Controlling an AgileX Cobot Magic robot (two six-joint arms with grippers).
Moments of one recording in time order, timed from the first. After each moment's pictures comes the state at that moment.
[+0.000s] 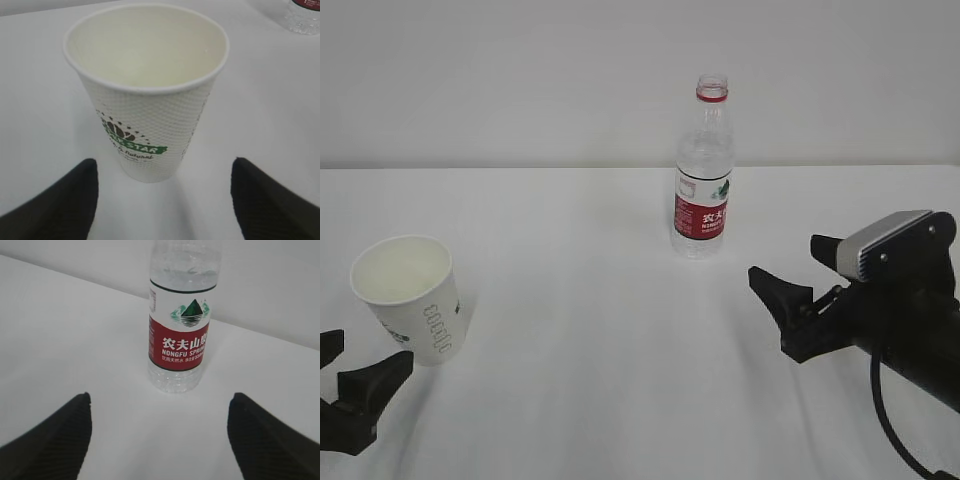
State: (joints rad) left arm -0.31 1.65 0.00 -0.01 -1.15 -0.03; right arm 0.29 1.80 -0.32 -0.18 -1.15 -0.06
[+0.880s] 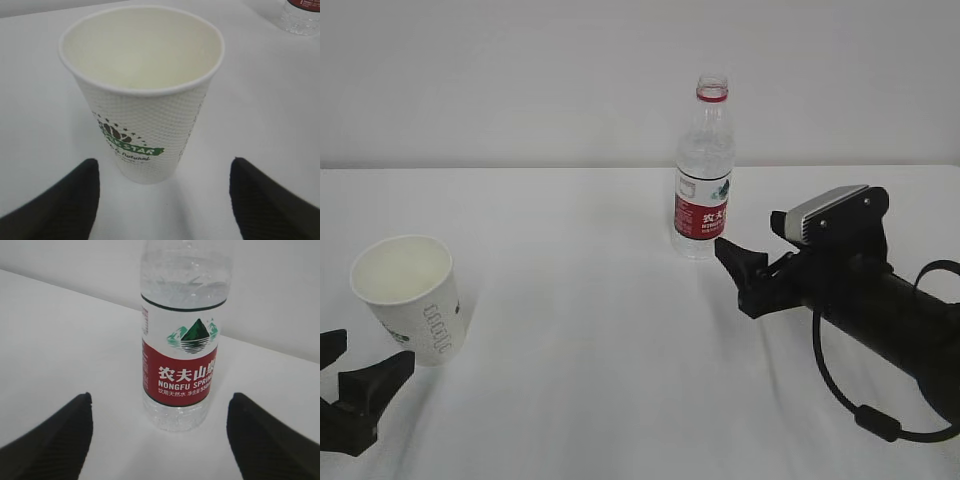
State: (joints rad) left arm -0.31 1.65 0.00 0.00 -1.15 -0.03; right arm 0.29 1.98 -0.54 -0.20 -1.15 -0.03
